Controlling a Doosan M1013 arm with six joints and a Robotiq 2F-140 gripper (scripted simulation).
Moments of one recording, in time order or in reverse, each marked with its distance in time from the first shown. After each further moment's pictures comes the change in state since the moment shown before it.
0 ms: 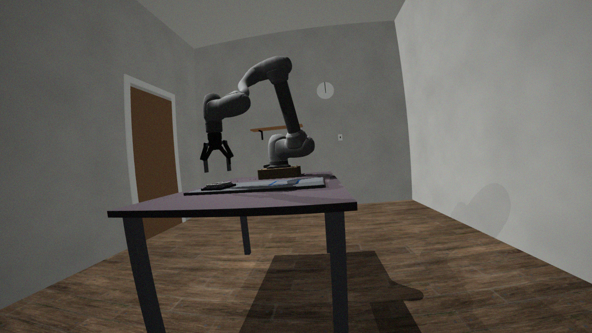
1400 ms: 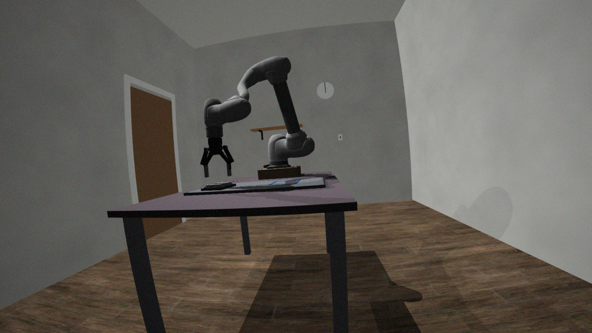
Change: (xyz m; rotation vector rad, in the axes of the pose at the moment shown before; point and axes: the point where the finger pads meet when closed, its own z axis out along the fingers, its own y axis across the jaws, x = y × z) arm 0.001 0.000 0.027 -0.002 0.010 0.000
